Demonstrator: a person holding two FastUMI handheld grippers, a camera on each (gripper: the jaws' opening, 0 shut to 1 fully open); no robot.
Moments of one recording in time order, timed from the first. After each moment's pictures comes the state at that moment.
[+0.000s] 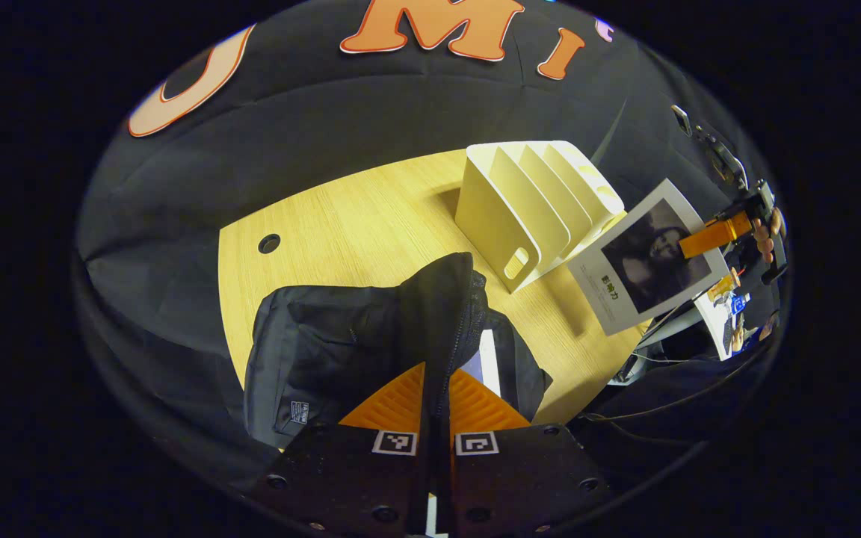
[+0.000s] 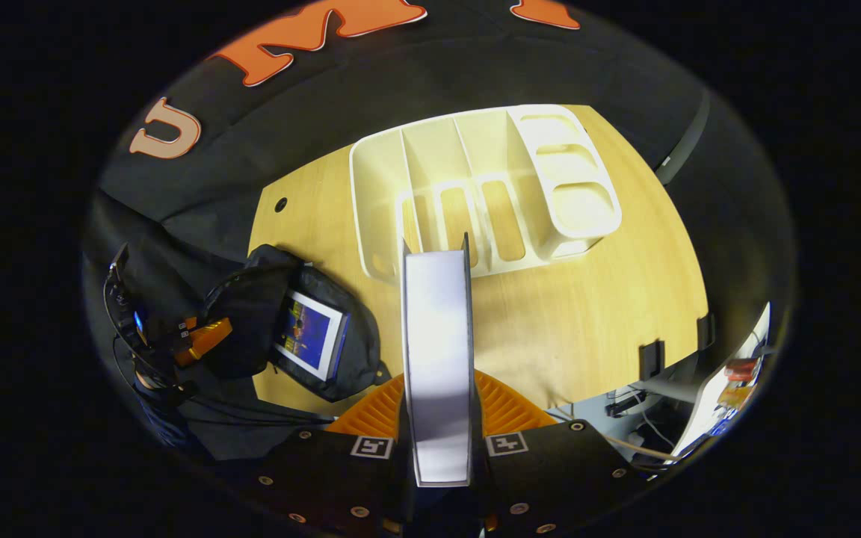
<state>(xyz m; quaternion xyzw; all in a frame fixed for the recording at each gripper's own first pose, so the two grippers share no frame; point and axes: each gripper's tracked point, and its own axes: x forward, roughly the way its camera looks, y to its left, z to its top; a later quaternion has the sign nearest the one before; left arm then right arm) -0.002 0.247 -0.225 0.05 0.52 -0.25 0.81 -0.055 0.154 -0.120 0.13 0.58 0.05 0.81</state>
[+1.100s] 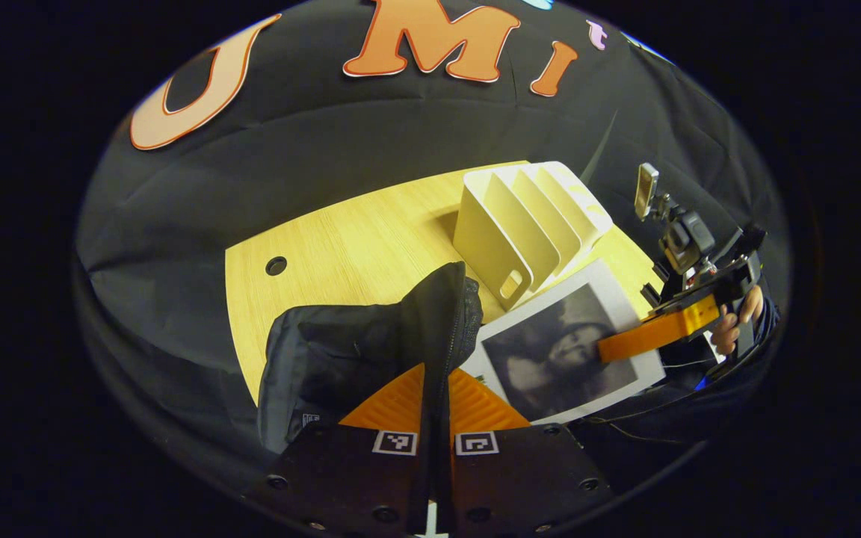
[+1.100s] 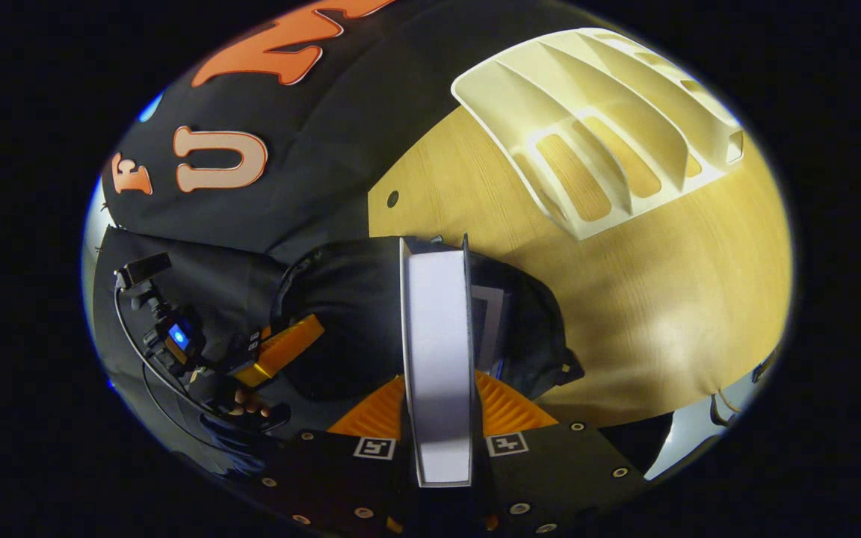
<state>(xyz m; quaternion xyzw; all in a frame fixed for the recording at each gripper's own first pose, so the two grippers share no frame) 0.012 0.244 -0.217 0.05 0.48 -0.26 0.84 -0.048 0.341 -0.170 0.35 0.53 0.20 0.75</state>
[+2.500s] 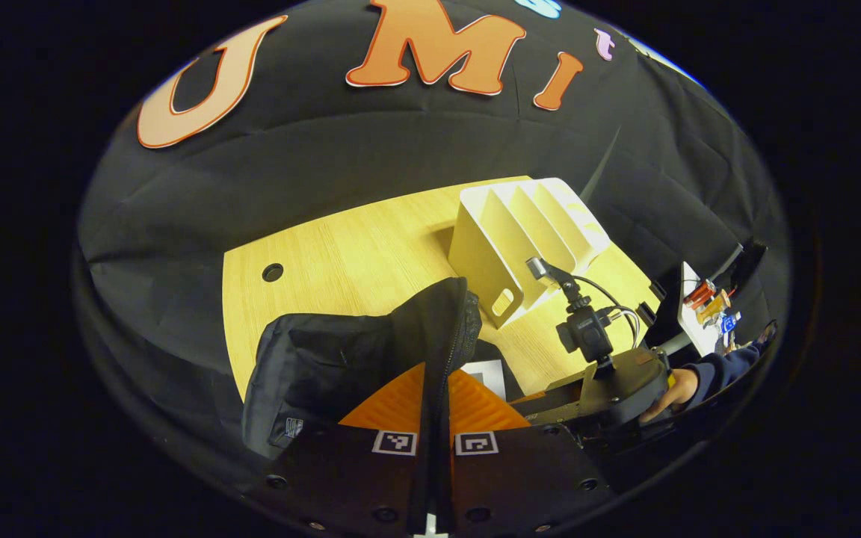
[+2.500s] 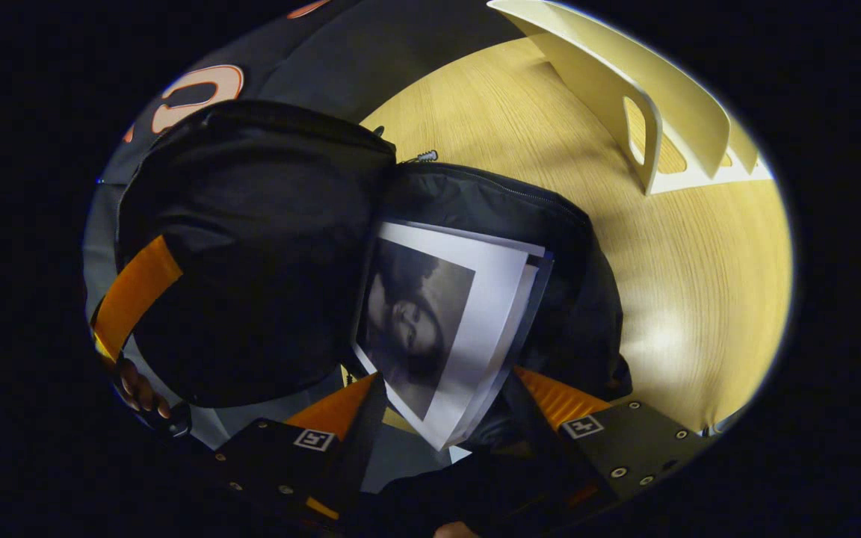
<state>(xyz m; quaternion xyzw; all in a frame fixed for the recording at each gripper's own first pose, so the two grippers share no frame) 0.018 0.232 -0.215 0.02 0.46 -0.25 0.85 -0.056 0.426 -0.261 0.25 0.58 0.22 0.75</state>
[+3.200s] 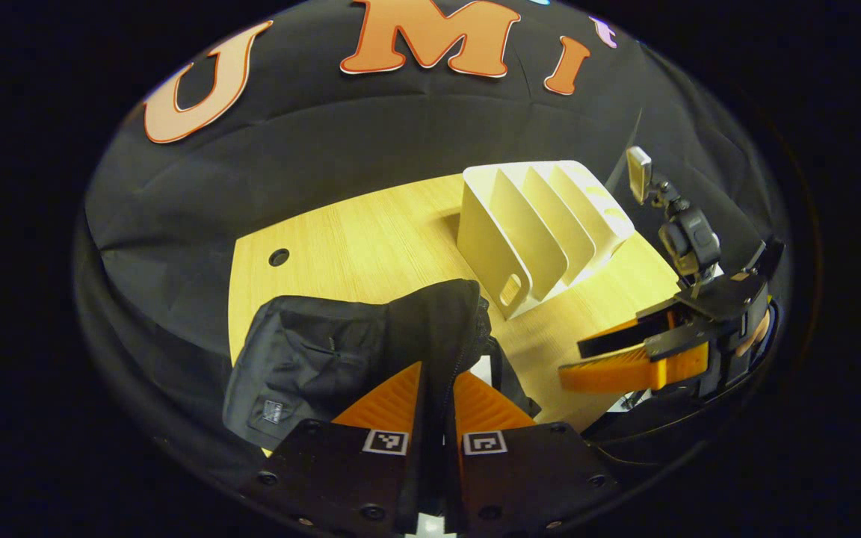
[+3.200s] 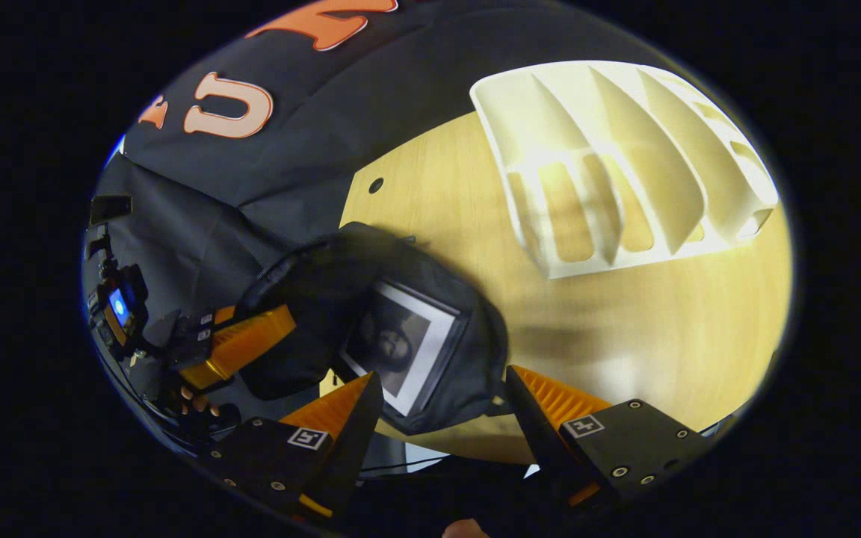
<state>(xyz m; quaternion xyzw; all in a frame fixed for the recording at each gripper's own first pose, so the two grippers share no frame) 0.013 0.229 -0.228 0.05 0.48 -0.19 0.85 -0.030 0.291 -0.196 0.20 0.51 0.21 0.81</state>
